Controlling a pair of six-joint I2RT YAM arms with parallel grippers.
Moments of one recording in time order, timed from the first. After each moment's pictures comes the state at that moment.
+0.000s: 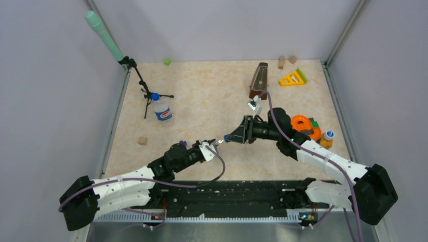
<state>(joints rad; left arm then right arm) -0.98 0.88 0.27 0.45 0.00 0.44 0.67 1.10 0.65 0.14 -0.55 0.77</state>
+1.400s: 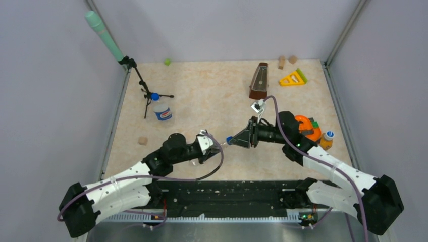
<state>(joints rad) -0.87 0.84 0.43 0.17 0.30 0.18 0.66 0.99 0.59 0.20 -0.64 0.64</state>
